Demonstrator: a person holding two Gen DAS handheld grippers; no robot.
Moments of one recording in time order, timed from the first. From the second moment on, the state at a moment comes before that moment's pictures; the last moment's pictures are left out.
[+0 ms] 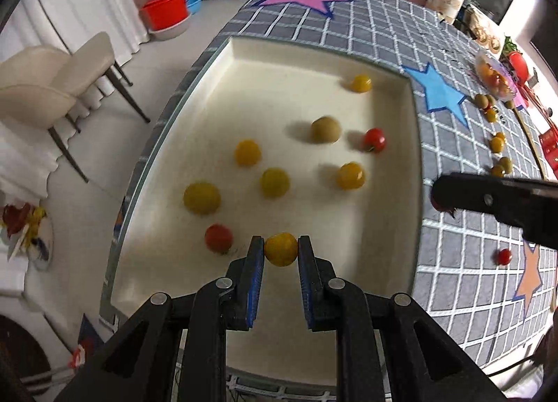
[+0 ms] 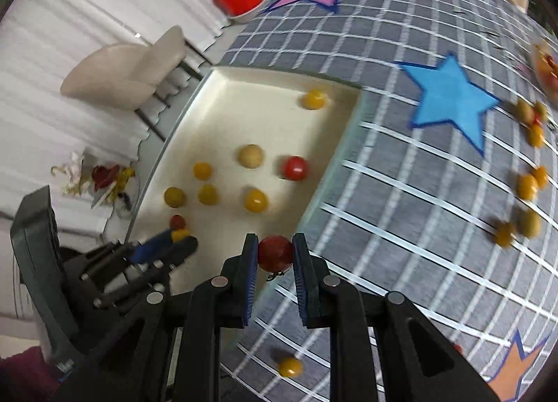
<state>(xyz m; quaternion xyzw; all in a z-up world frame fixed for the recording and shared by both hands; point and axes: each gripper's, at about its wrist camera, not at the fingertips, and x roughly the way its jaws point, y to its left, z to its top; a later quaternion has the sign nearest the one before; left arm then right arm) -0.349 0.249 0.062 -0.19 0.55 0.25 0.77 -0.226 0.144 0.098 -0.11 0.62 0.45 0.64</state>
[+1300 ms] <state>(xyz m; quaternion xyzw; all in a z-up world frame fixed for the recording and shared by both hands) -0.358 0.238 0.052 -0.13 0.57 0.27 0.77 -0.244 0.209 0.051 -0.17 0.63 0.44 0.61</state>
